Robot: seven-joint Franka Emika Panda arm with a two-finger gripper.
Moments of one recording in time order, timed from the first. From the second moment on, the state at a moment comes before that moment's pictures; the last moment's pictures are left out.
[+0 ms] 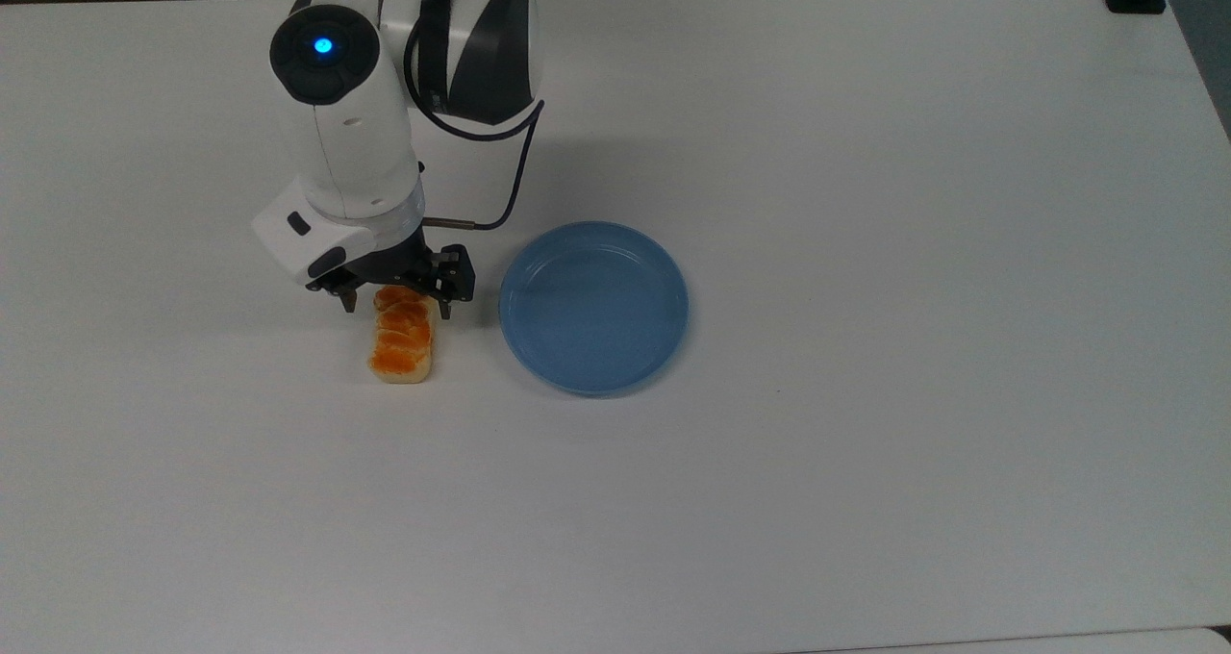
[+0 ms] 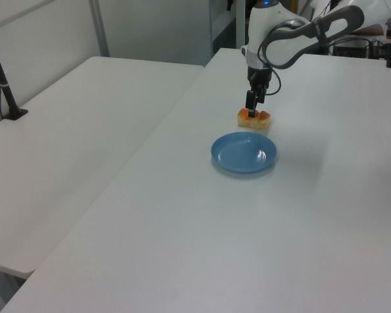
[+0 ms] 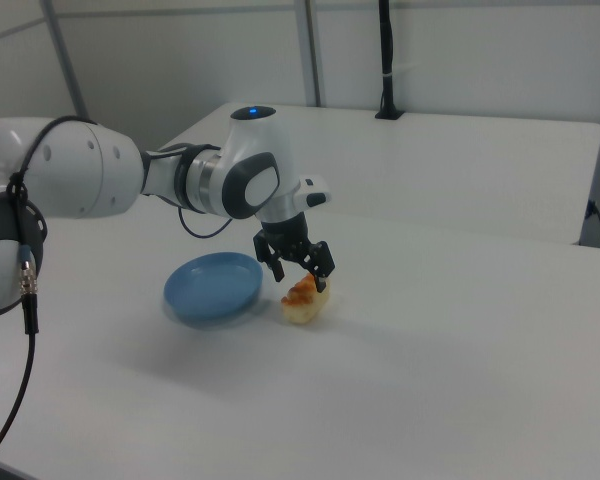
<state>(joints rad) -0.17 0.51 0.04 -1.58 -0.09 2.19 -0.05</state>
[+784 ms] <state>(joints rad) -0.18 0.57 0.04 -1.58 -0.09 2.27 0.00</state>
